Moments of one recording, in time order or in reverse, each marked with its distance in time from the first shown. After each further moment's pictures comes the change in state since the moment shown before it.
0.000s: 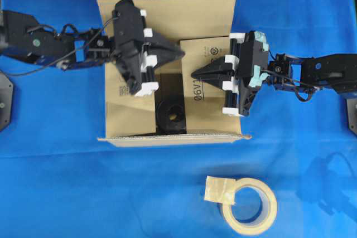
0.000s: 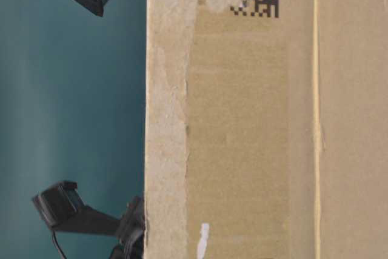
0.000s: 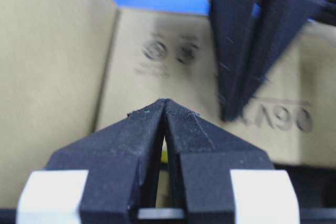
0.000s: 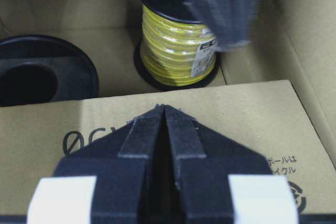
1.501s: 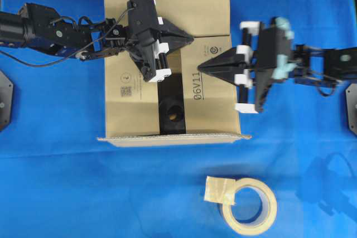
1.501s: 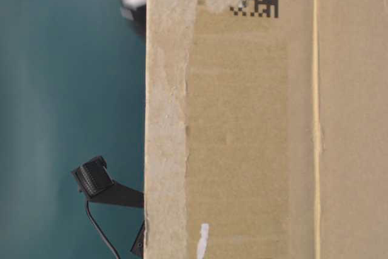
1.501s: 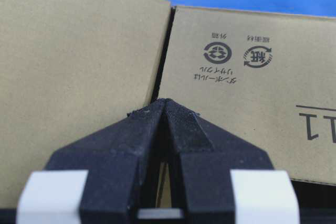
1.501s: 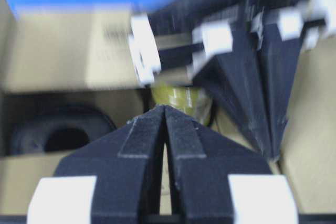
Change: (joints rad) left arm 0.061 0.123 -0.046 0.000 -0.060 0.032; right arm 0.018 -0.267 0.000 0.000 0.147 -0.006
